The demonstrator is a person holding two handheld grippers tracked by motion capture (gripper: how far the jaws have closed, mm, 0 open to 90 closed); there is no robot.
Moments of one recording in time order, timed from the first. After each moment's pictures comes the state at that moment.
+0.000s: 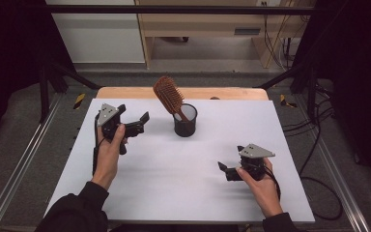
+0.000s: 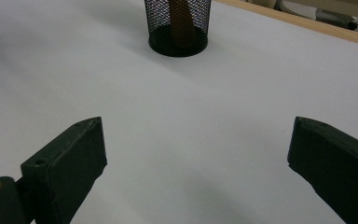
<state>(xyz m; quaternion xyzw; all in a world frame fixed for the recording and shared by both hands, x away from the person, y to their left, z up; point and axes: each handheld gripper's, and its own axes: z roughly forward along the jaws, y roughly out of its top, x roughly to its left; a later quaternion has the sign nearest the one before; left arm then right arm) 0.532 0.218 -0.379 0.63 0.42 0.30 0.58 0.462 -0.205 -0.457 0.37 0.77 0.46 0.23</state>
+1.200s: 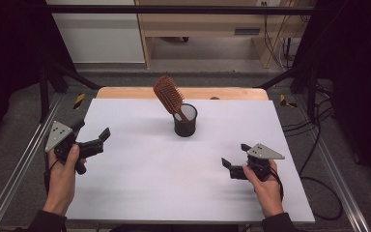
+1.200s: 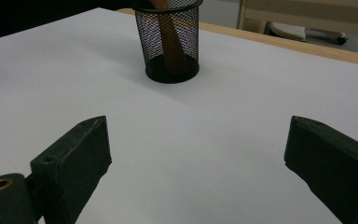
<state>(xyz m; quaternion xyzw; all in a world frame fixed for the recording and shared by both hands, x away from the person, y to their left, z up) 0.457 0.308 -0.369 0.63 0.42 0.34 0.56 0.455 -0.216 -0.450 0.39 0.74 0.50 0.24</state>
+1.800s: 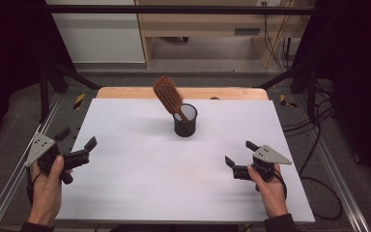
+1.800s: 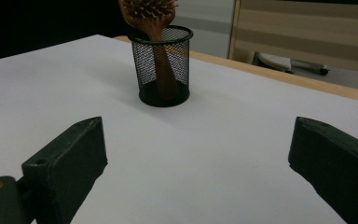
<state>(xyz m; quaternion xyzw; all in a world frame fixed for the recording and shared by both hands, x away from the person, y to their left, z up) 0.431 0.339 -0.377 0.62 0.42 0.36 0.56 0.448 -0.225 -0.447 0.37 0.71 0.54 0.28</state>
